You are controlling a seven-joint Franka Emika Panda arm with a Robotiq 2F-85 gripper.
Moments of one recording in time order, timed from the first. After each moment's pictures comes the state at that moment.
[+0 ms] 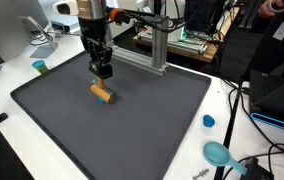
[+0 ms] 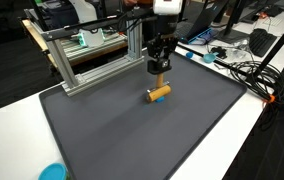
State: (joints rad) arm 0.03 0.33 -0.01 -1.96 -0.18 2.42 0.25
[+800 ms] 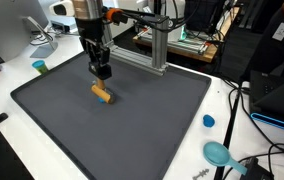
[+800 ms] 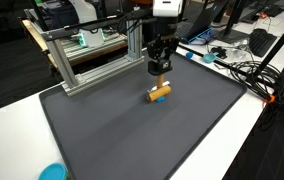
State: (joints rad) arm 0.02 0.34 -0.01 -1.94 -0.12 2.41 0.23
